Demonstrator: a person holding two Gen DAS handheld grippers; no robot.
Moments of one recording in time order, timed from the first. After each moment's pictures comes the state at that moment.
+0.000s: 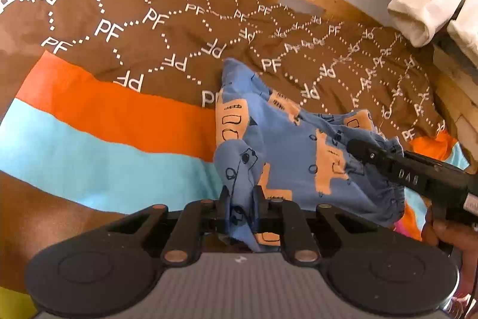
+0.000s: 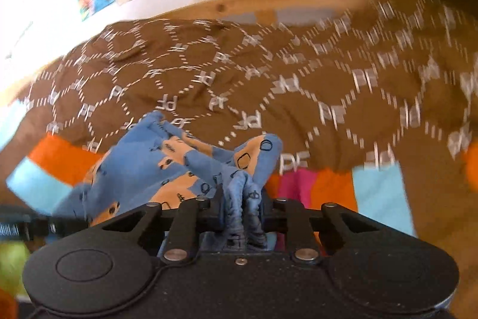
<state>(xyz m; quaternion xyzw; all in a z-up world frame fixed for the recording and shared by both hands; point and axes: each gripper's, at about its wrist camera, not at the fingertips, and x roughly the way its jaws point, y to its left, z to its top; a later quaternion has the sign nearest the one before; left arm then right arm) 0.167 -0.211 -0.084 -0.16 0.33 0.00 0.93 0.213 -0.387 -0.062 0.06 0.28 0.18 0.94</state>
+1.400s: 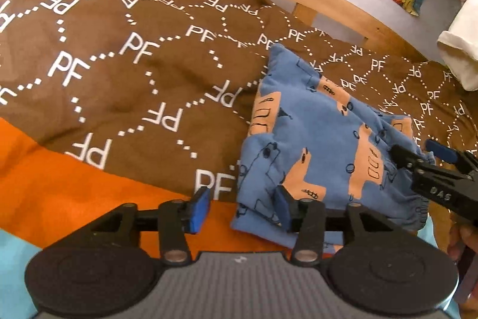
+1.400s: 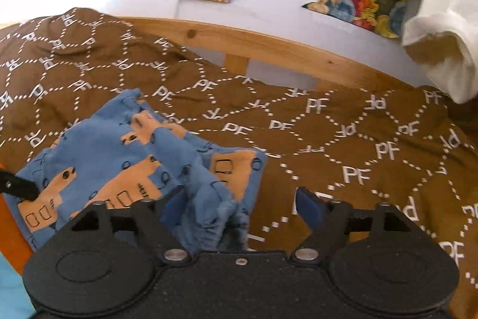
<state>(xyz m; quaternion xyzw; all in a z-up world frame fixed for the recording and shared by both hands) 0.282 -0.199 -0.085 -0.18 0.30 0.07 0.93 0.330 -0.424 -0.054 -0.09 0.19 0.13 0.97</state>
